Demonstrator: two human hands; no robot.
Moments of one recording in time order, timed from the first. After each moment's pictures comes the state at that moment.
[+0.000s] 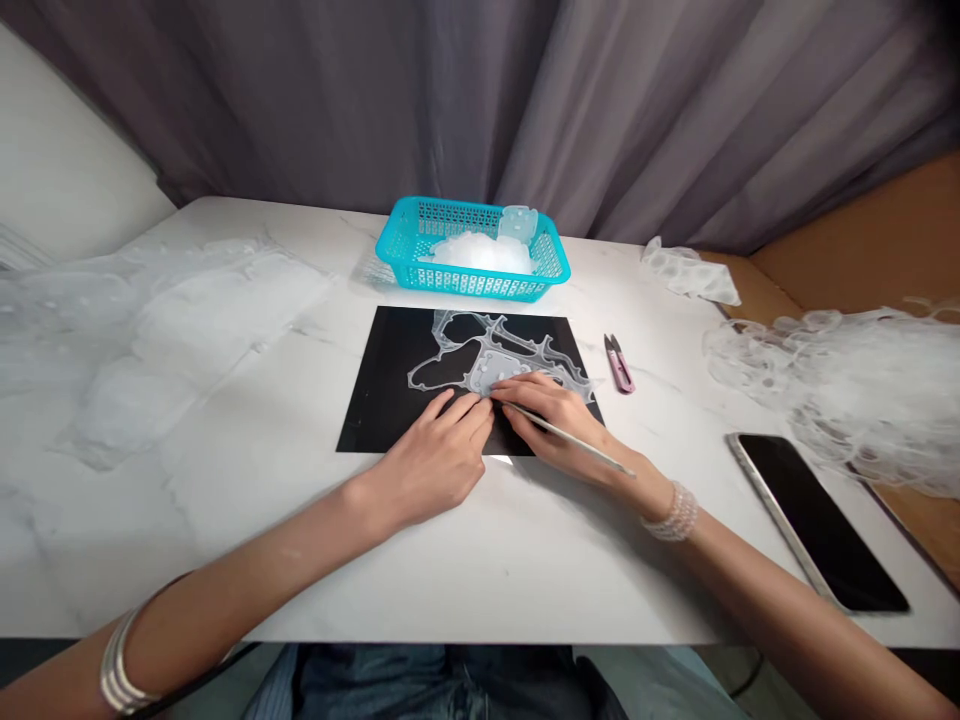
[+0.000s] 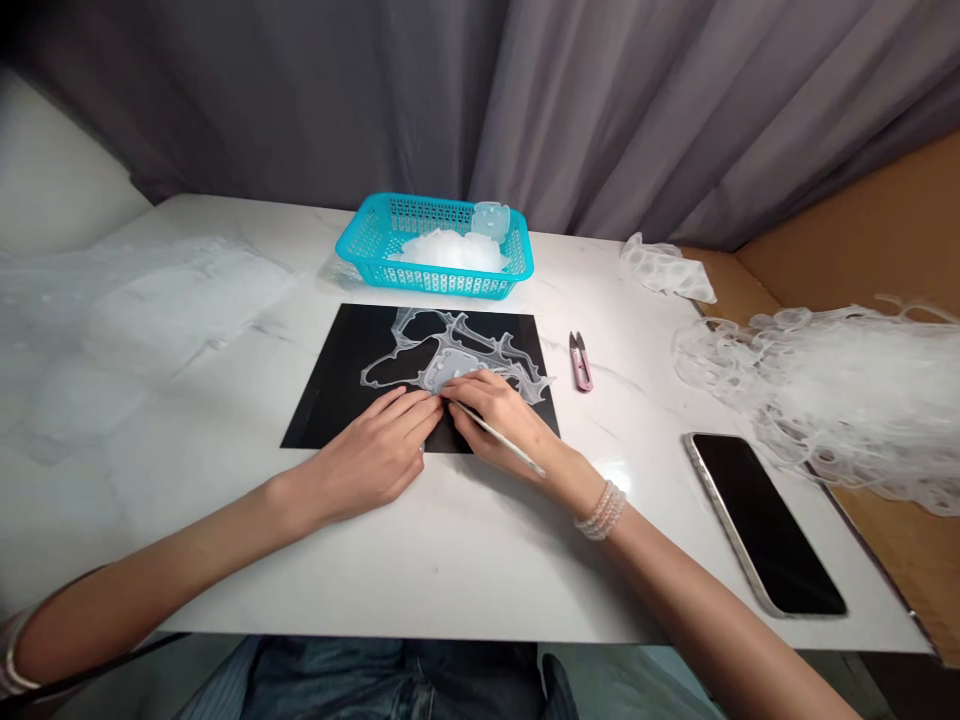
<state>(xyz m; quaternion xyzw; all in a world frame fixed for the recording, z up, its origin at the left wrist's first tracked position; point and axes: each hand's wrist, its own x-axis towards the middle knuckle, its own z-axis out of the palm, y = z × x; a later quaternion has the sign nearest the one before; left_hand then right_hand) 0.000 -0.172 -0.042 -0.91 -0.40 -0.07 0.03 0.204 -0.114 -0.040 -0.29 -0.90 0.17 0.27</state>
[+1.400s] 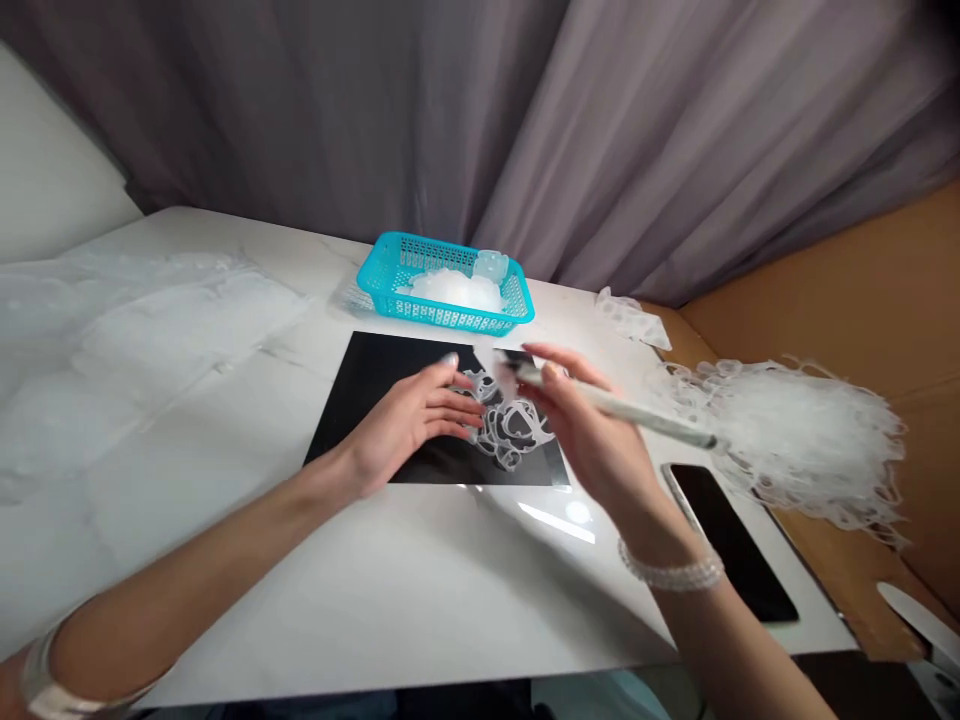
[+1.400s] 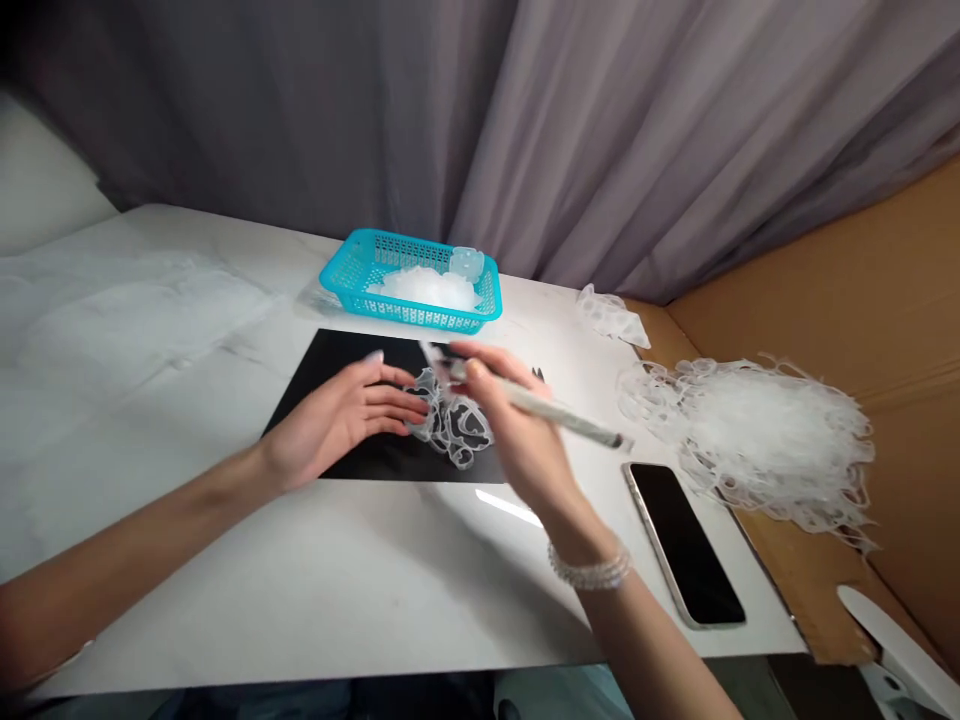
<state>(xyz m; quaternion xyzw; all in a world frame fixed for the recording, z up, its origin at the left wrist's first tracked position) 0.003 -0.138 0.010 -0.46 -0.42 -0.43 -0.66 0.204 -0.128 0.033 -0.39 -0.57 0.52 0.49</state>
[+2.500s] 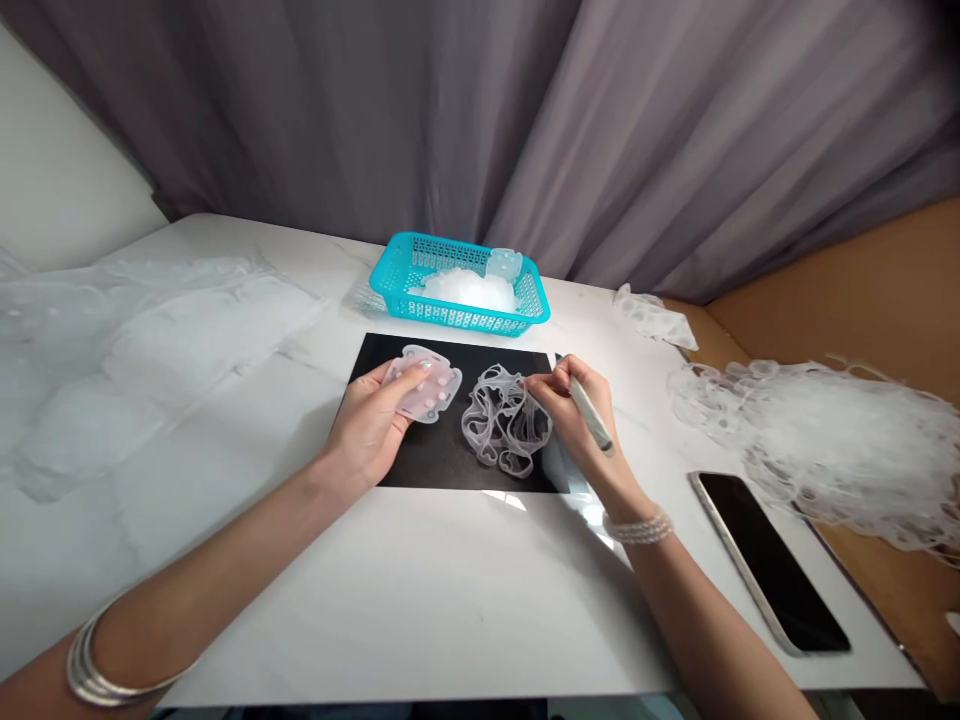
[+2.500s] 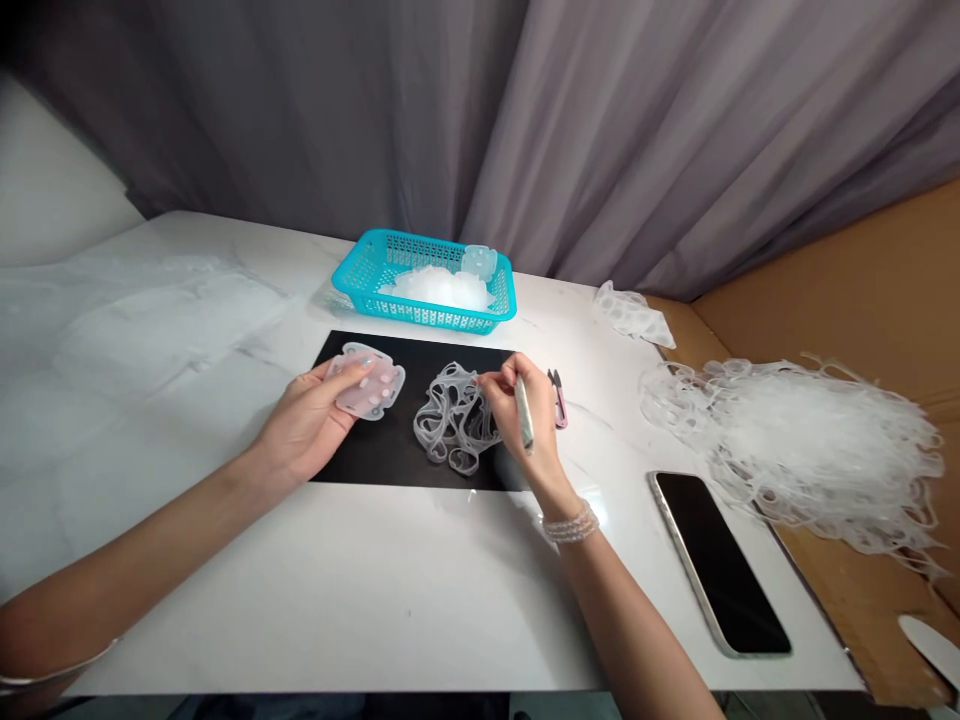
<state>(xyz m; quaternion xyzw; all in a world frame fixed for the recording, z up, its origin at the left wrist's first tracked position) -0.005 -0.124 -0.015 -0.23 -0.42 -0.65 -0.59 0.207 -0.083 -0.016 -0.55 -0.64 0.29 0.45</state>
